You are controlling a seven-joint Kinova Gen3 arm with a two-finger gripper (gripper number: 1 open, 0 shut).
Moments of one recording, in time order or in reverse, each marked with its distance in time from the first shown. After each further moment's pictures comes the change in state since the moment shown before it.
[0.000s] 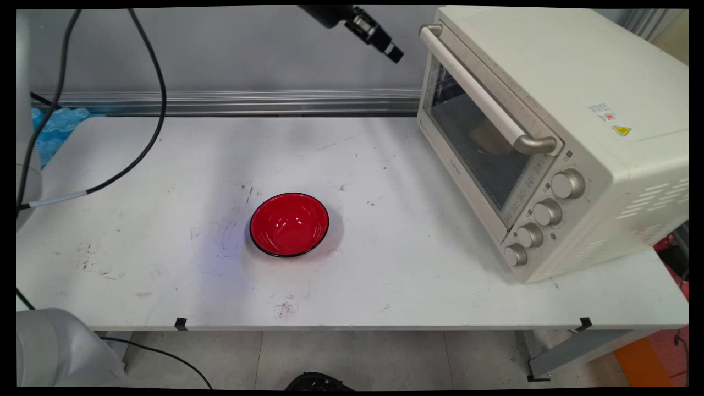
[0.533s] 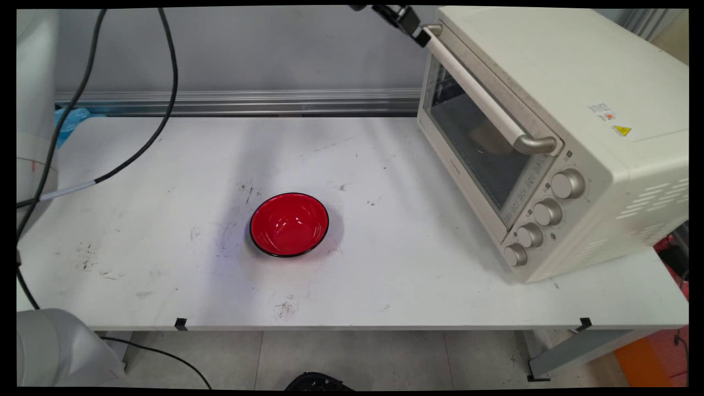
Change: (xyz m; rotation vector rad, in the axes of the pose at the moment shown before) arm 0.042 0.001 0.020 -0.013 0.011 0.008
